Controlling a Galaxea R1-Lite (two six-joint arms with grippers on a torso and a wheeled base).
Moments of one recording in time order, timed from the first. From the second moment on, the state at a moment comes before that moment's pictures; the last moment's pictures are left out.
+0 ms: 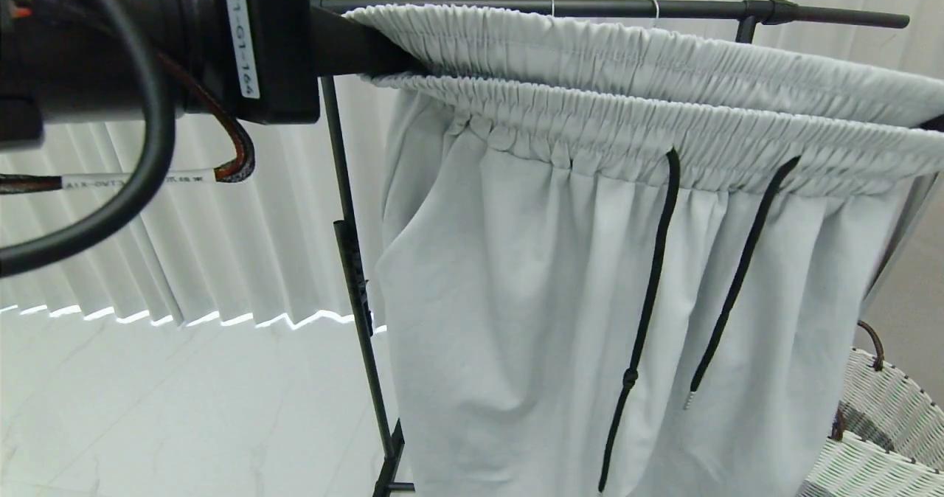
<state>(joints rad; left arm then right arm) -0.88 1.40 -1.58 0.36 0.24 -0.02 0.71 1.16 -1.58 0.69 0.09 -0.23</state>
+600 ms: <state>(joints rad) -0.88 1.41 -1.60 0.37 0.24 -0.02 0.93 1.09 -1.54 0.76 0.20 -0.21</state>
